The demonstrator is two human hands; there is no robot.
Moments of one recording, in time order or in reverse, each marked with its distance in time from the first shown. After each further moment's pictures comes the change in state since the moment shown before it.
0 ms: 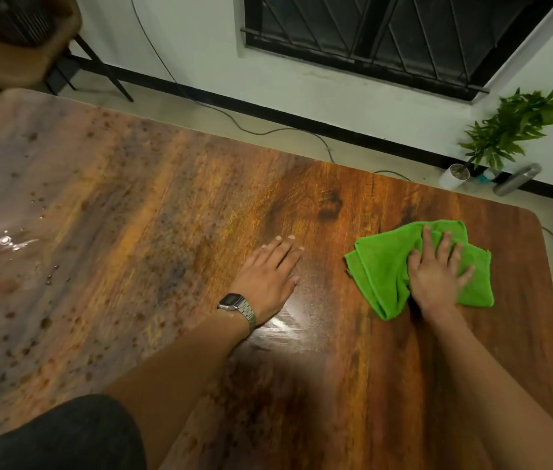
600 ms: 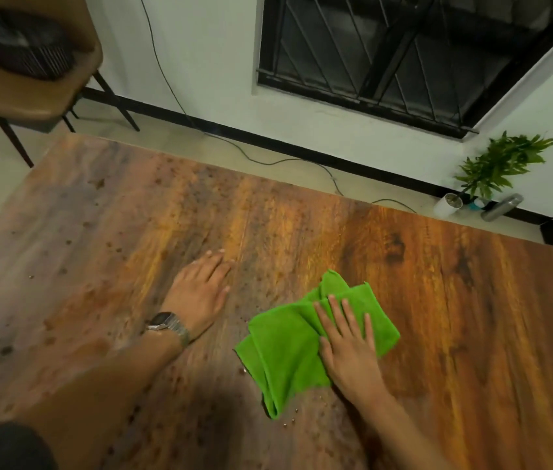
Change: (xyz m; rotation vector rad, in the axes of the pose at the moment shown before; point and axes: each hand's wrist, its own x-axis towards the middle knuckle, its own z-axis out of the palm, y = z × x) left_hand -0.070 -0.258 -0.066 0.064 0.054 -0.118; right_hand -0.189 -0.214 0.076 -0.109 -0.032 -0.539
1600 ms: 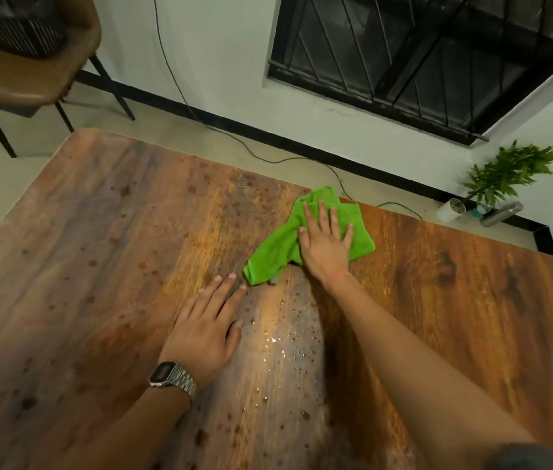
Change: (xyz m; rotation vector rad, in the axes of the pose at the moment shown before) left_hand -0.029 -0.066 0.001 -0.045 0.029 0.010; right_hand 0.248 -0.118 -0.009 0.055 -0.011 0.157
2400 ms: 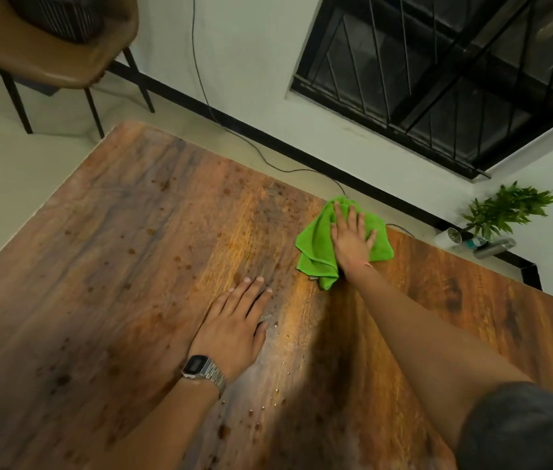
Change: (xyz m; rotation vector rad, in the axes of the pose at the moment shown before) left_hand -0.003 0.002 -0.003 -0.063 0.023 -0.023; right_hand 0.039 -0.005 -0.017 -0.009 -0.056 0.108
